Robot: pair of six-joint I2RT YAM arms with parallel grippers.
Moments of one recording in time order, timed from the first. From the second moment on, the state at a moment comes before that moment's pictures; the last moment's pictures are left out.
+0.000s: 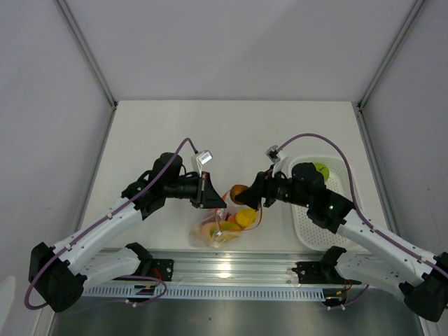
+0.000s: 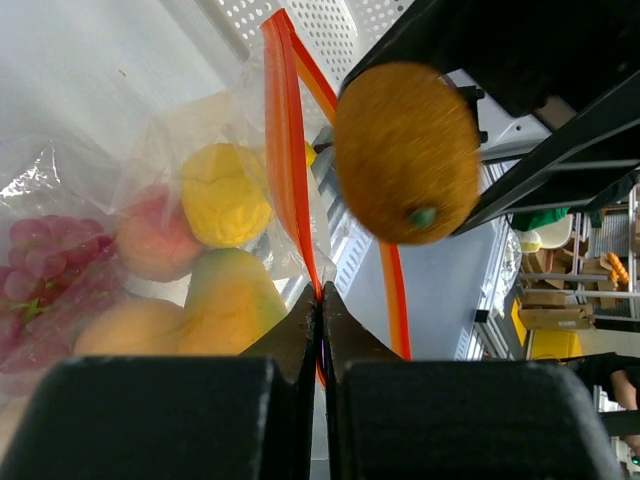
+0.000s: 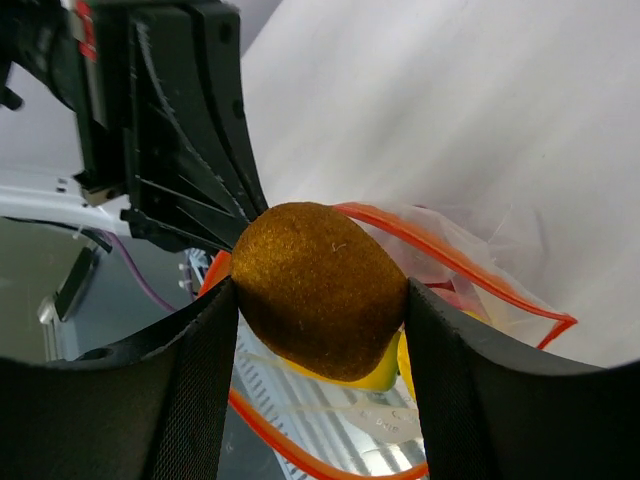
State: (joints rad) left arm -0.64 1.01 0.79 -0.31 0.69 -0.59; right arm 0.80 0.91 0.77 -0.13 -0.32 0.56
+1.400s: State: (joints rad) left arm -0.64 1.01 0.79 -0.31 0.70 -0.60; right arm 0.75 0.90 0.84 -0.47 0.58 0.72
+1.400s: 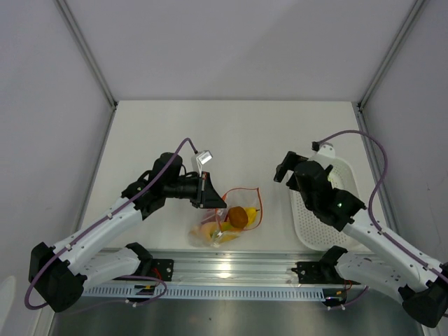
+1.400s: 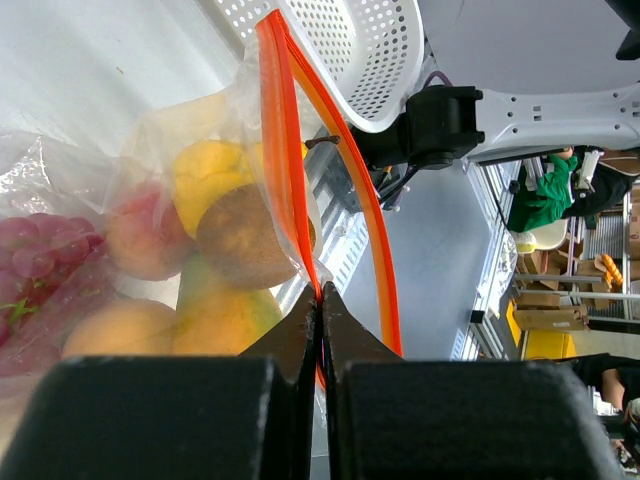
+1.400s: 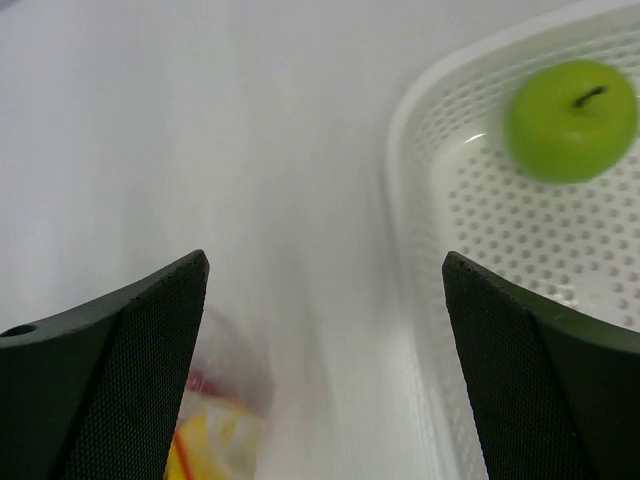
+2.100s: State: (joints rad) left arm -0.64 1.01 0.79 -0.31 0.71 -0.60; right arm 0.16 1.07 0.68 -0.41 0.56 0.86
